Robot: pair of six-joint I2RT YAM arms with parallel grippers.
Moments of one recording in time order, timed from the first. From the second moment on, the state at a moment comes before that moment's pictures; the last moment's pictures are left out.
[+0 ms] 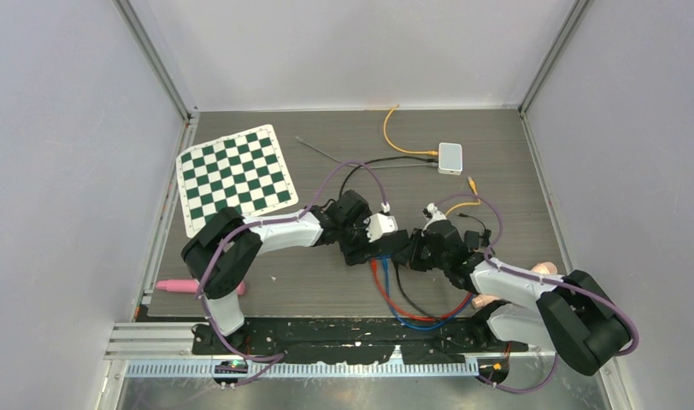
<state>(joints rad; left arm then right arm) -0.85 1.78 1.03 -0.23 0.26 0.42 0.58 1.15 0.28 0.17 -0.14 0.75</state>
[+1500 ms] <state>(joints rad) -0.81 1.76 0.99 -0.19 0.24 0.37 0.78 1.01 0.10 0.31 -0.05 0.92</state>
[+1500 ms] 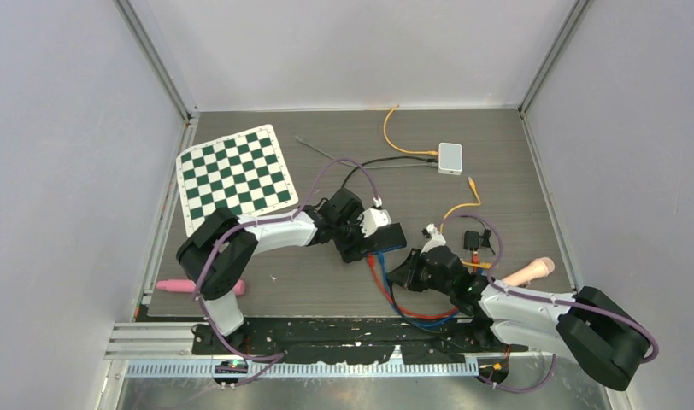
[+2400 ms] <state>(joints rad) -0.80 1.50 0.88 -0.12 0.28 0.28 0.79 0.59 0.61 -0.35 0.26 0.68</state>
